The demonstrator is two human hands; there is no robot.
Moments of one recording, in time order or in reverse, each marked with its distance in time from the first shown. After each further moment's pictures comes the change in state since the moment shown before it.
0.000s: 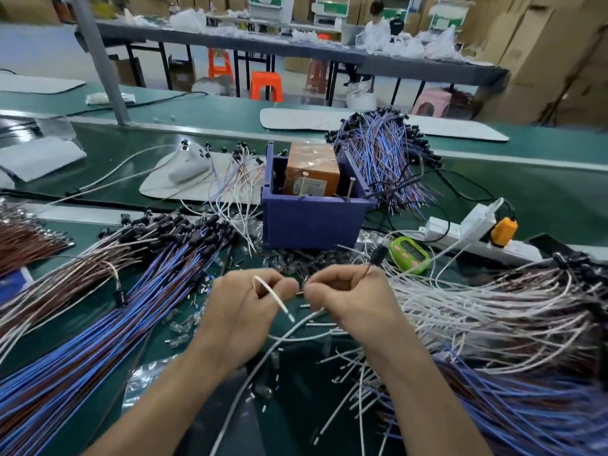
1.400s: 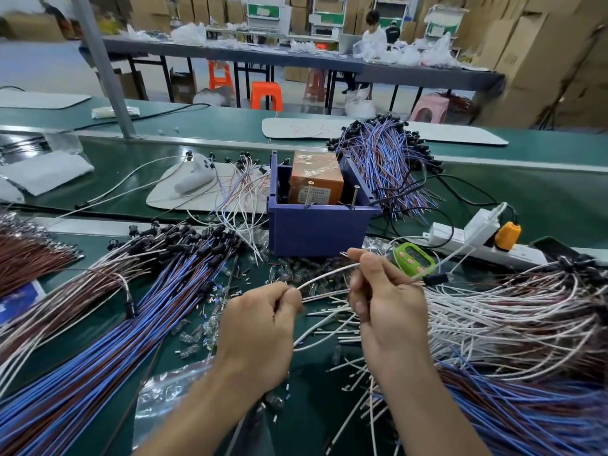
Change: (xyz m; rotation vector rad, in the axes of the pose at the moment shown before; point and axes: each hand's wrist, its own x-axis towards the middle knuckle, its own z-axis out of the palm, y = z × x) left_hand -0.016 0.004 0.013 0.165 0.115 -0.015; right_hand -0.002 -0.006 0.010 0.562 0.441 -0.076
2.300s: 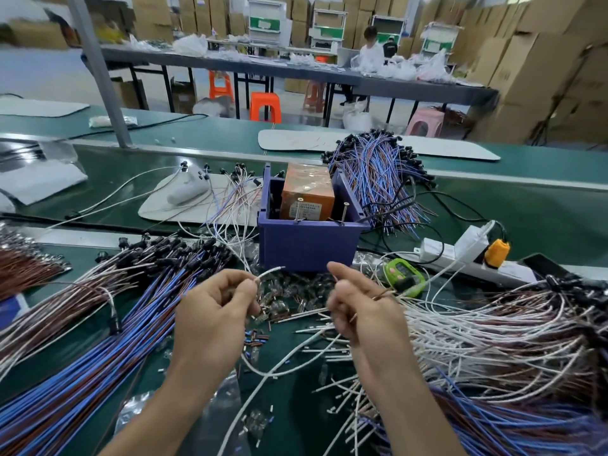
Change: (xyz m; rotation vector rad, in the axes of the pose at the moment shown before) left_hand 0.022 -0.007 -0.019 -0.480 0.124 -0.218; right_hand 0.009 -0.003 -0.009 -0.113 -0.143 0.162
